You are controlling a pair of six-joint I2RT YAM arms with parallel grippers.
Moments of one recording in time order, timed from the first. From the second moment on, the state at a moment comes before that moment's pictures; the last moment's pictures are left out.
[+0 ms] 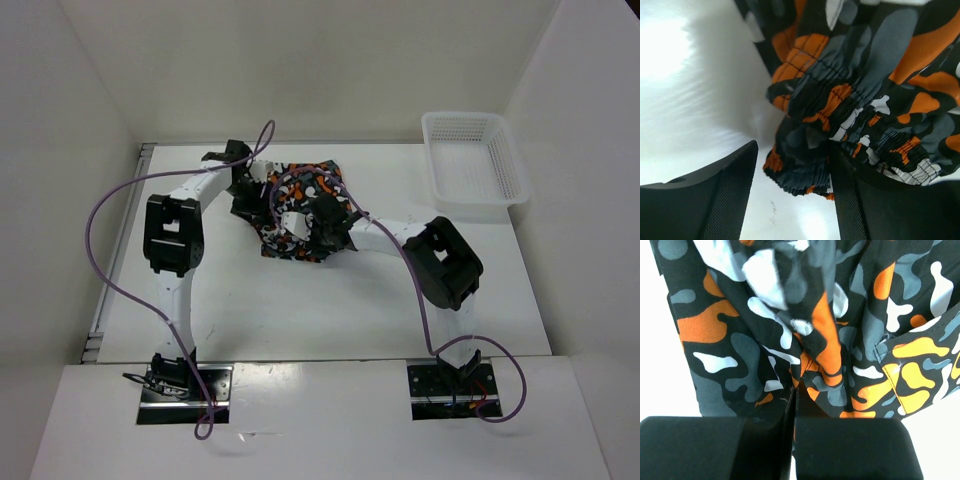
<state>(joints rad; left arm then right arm) -0.16 2.25 1.85 -0.87 0.29 0.07 0.70 1.98 1.29 -0.22 0.00 -0.76</state>
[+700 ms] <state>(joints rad) -0.19 2.29 2.20 -0.93 0.37 0.07 0.70 1.80 1.21 -0.23 -0.01 -0.93</state>
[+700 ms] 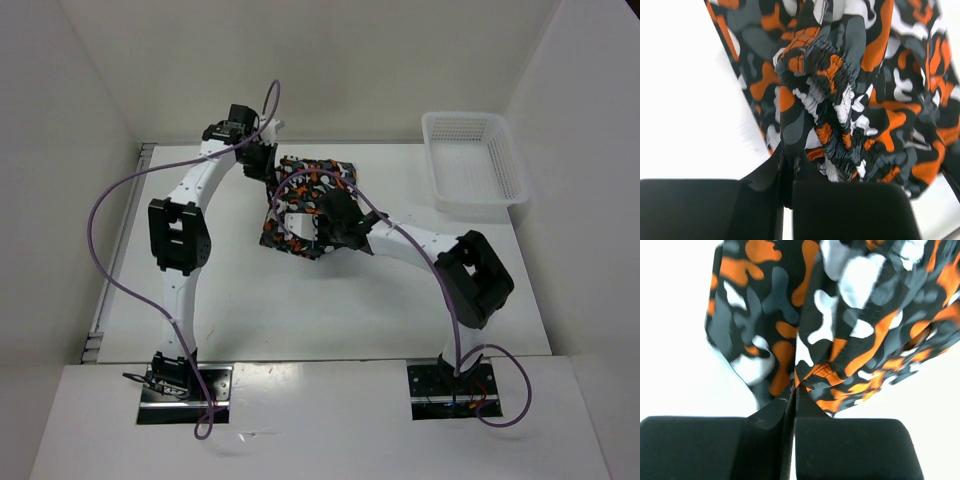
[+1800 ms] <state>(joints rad) -0.25 2.12 1.93 -0.84 0.35 0.07 0.43 1.78 1.42 -0.25 -0.20 -0.43</state>
